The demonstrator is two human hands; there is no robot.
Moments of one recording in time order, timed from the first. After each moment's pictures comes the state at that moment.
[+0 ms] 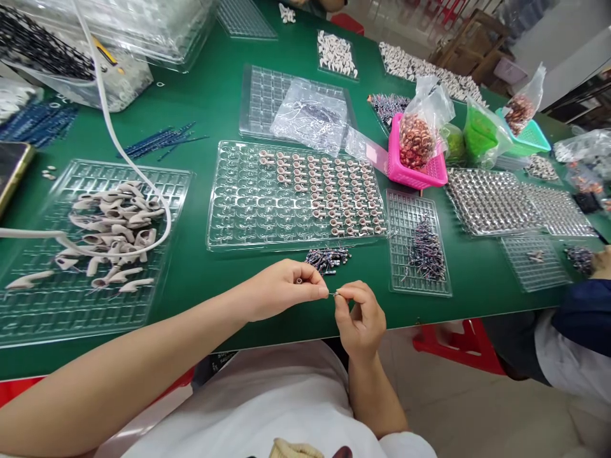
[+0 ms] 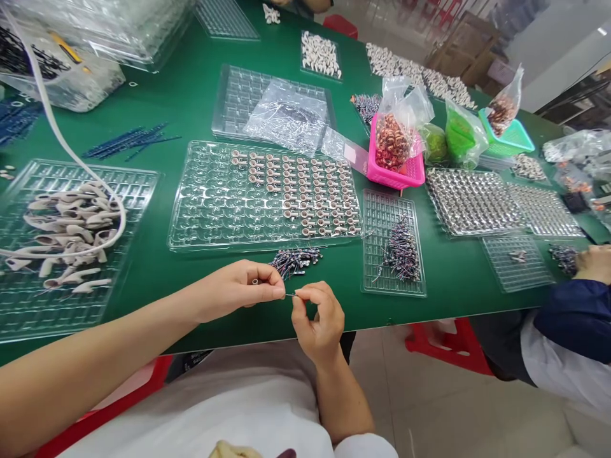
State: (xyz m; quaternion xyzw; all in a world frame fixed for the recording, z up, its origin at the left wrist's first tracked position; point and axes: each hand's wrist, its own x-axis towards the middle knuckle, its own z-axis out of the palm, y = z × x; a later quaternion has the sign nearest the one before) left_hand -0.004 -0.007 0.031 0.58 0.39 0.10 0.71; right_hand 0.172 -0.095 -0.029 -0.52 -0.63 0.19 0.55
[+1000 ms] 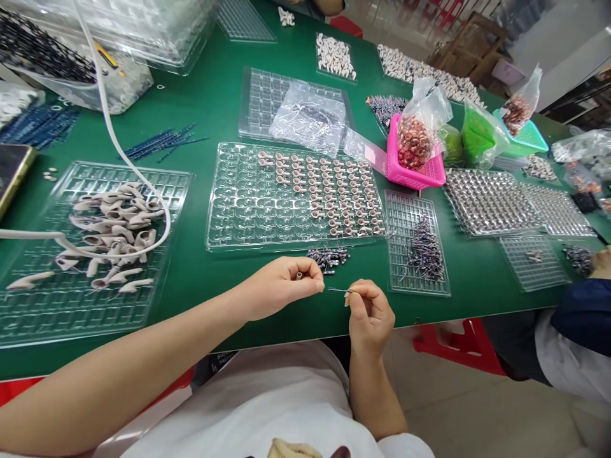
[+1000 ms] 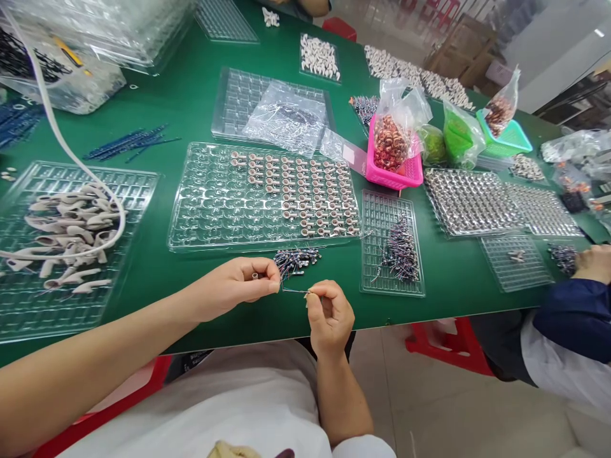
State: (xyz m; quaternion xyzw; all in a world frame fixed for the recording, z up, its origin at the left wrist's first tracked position) left_hand -0.005 -0.009 0.024 0.55 0.39 0.15 0.72; right_hand 0.174 -0.095 -0.033 -0.53 -0.47 0.30 0.64
